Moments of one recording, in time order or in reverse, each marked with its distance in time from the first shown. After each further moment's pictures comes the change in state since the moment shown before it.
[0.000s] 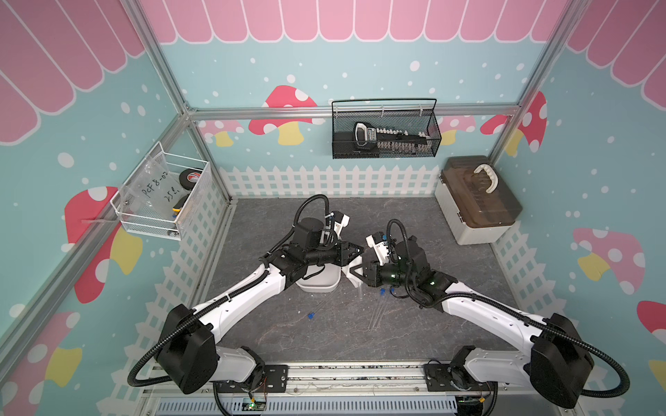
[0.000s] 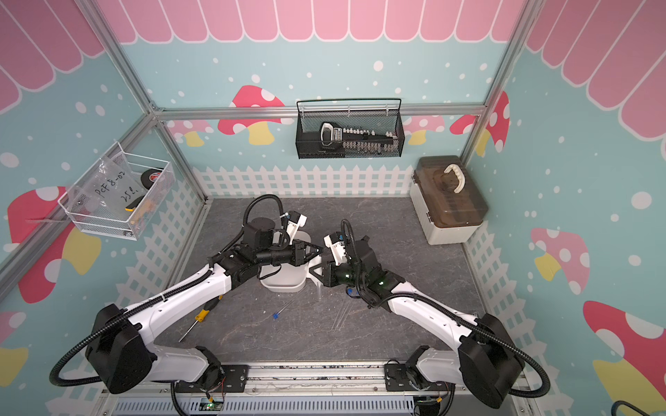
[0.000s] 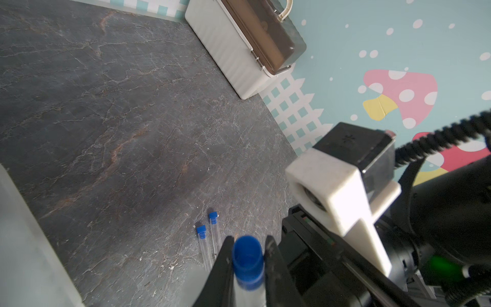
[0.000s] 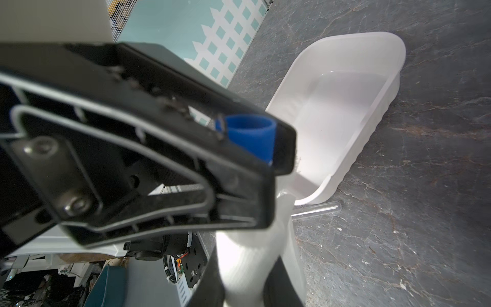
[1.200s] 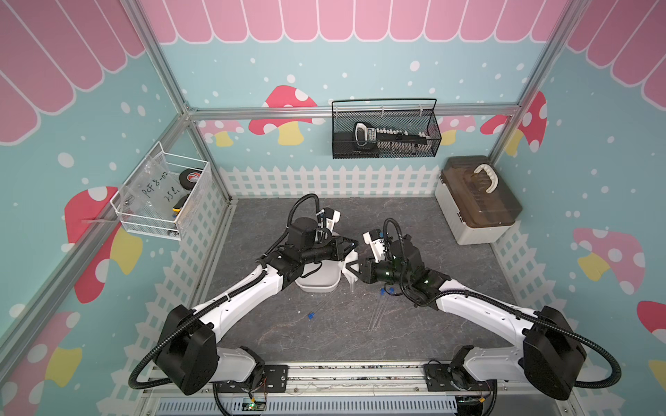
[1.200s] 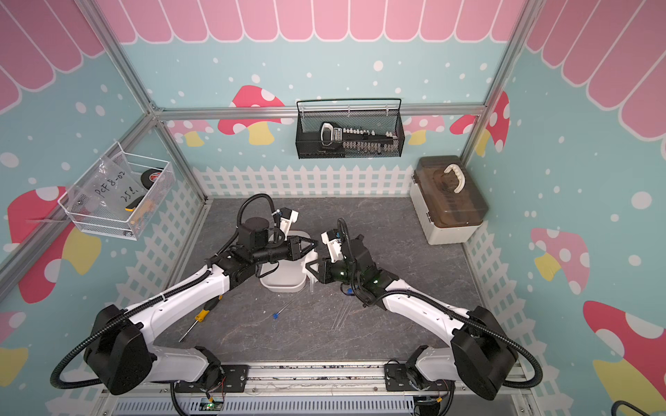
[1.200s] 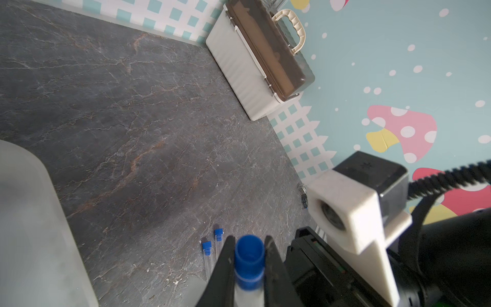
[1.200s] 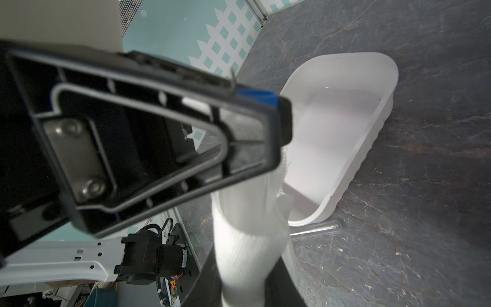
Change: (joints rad) left arm 0.043 -0.013 -0.044 0.095 -0.035 -0.085; right arm 0.021 0.060 0.039 0.064 0.075 0.021
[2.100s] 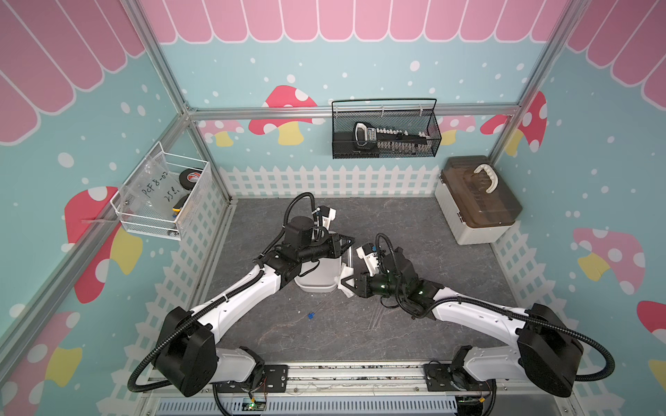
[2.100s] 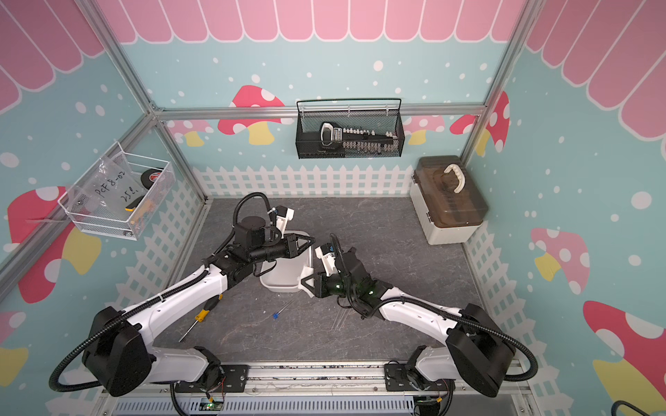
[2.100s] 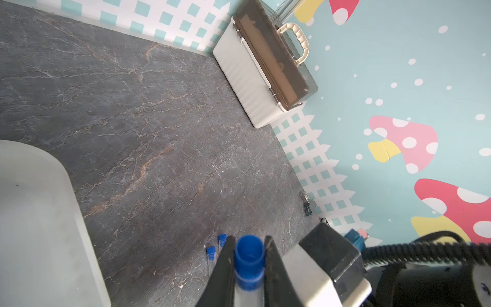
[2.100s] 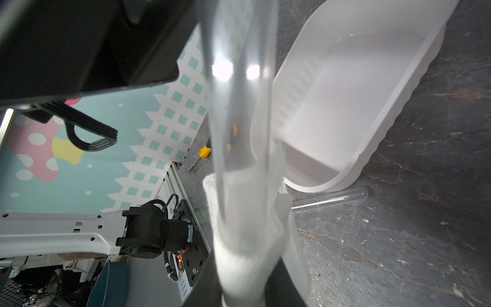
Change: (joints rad) left arm 0.029 -0.006 -0.006 0.008 -0.009 -0.012; right arm 0.088 0.007 -0.101 0.069 -0.002 0.056
